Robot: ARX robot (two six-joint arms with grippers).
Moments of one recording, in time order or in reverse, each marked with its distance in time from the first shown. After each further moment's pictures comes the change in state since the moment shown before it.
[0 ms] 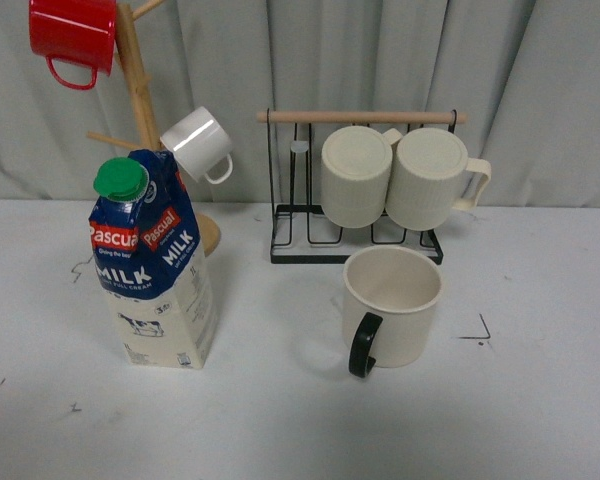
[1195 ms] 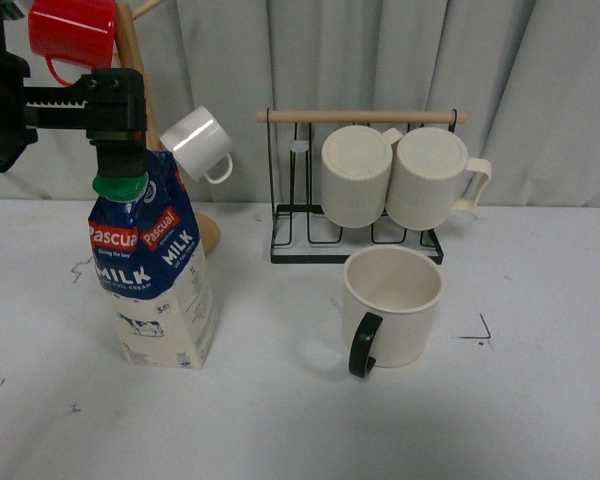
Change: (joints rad) left arm -0.194 1.545 0.795 0.328 -0.153 -0.055; right arm 0.000 0.000 0.000 0.000 0.000 -0.002
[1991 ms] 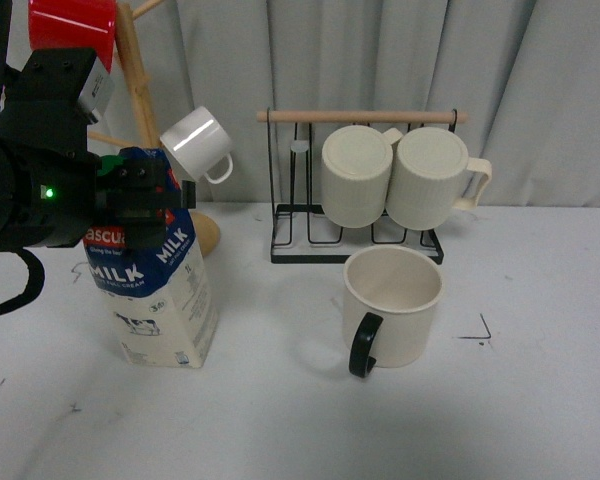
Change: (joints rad) left arm -0.026 0.179 0.017 0.024 0.021 -0.079; right arm 0.000 0.000 0.000 0.000 0.000 0.000
